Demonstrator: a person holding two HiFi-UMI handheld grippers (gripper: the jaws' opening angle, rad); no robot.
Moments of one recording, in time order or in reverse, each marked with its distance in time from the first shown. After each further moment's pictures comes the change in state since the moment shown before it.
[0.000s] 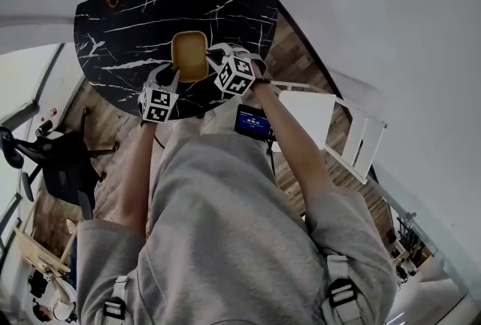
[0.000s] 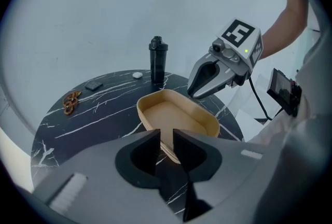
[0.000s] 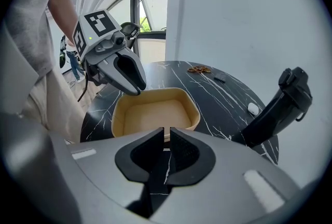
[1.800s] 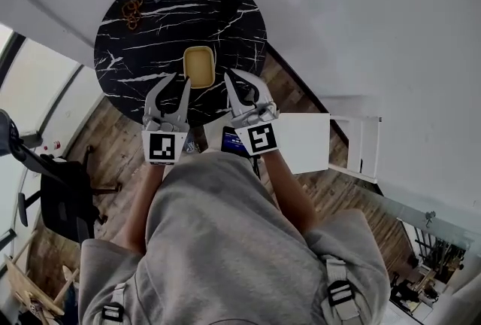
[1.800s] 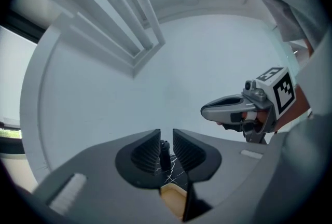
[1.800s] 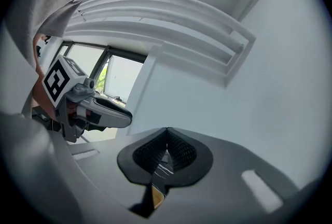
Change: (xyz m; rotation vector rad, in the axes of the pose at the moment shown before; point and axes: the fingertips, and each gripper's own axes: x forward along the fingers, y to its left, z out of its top) left arm -0.271 -0.055 0.179 0.102 -0.745 0.183; right arm -0.286 0.076 0.173 0.153 -0.727 -0.729
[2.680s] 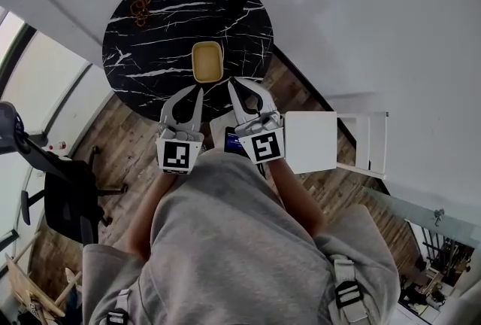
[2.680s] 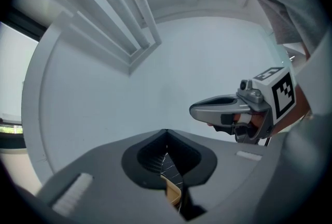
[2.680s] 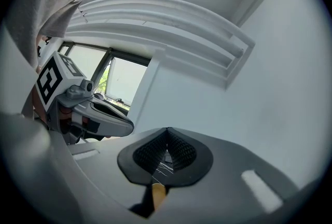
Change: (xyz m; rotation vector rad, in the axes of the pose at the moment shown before) left arm -0.043 -0.040 -0.007 -0.018 0.006 -0.046; right arm -0.036 0.042 0.004 0.029 0.010 -0.022
